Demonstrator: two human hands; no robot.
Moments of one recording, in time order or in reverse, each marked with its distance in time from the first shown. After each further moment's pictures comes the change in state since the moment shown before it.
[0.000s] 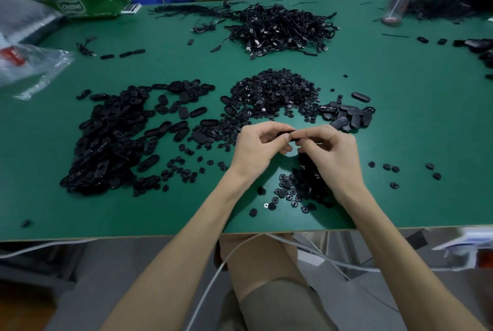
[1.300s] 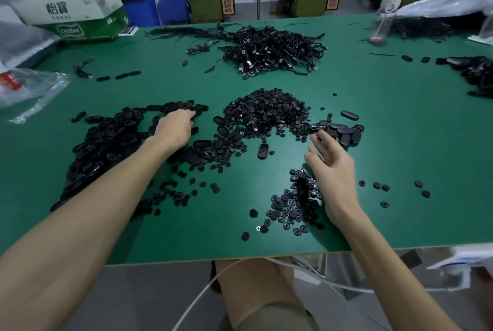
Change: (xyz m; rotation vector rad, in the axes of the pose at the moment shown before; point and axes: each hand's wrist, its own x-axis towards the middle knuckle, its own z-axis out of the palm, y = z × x) left_hand 0.106 -0.025 -0.150 1.247 -0.030 -0.235; right_hand 0.005 0.008 -0.005 0.225 0.110 0.230
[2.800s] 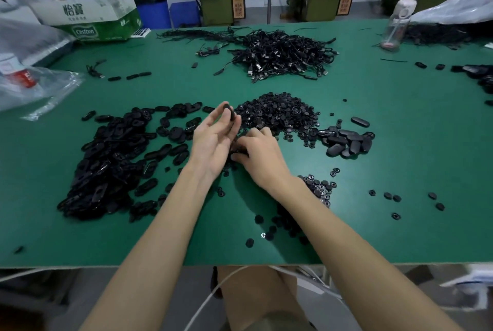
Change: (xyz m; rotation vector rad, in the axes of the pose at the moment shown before) left_hand -0.052 0.078 0.015 -2.265 0.024 -0.206; right_hand 0.044 -0.005 0.116 -0.969 -0.392 -0.525
